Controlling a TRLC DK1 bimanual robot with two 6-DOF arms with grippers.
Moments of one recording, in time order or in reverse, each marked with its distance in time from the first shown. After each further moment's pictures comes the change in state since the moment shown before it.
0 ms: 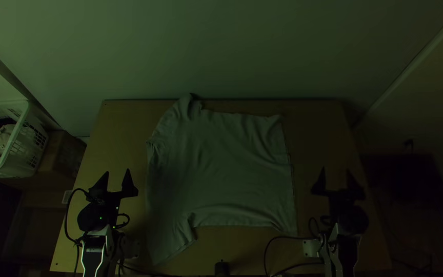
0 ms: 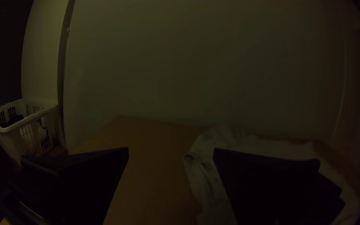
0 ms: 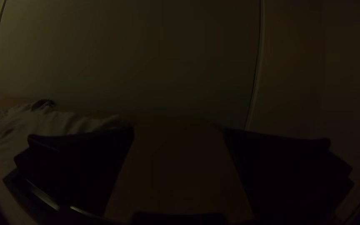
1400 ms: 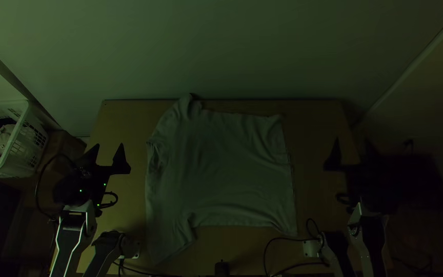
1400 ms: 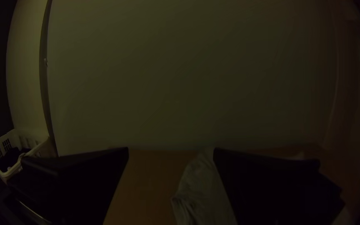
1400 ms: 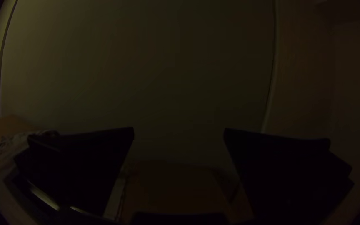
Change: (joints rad) left arm -0.045 0.524 0.478 0.055 0.020 0.098; right arm 0.077 0.512 0.488 0.135 -0.002 -0.060
